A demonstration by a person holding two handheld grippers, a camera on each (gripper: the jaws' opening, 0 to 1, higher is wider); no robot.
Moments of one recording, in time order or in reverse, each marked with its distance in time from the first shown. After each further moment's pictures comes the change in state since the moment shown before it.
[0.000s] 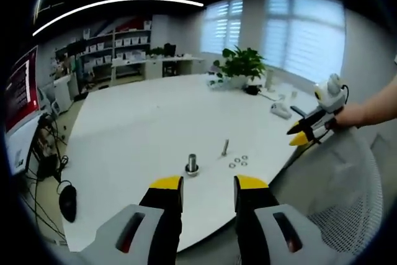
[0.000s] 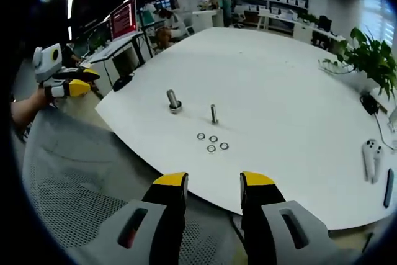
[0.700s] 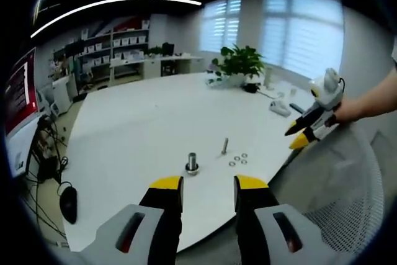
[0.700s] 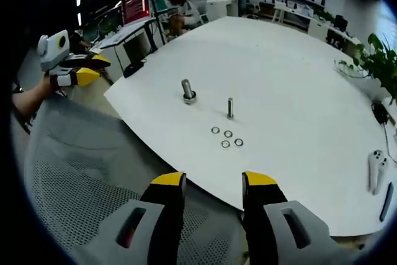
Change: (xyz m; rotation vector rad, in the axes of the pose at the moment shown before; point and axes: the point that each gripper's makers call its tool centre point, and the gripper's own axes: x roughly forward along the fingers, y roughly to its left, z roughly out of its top) left arm 0.000 0.000 -0.001 0.011 0.002 -0.008; right arm 0.007 0.019 0.009 -0.061 0.088 0.065
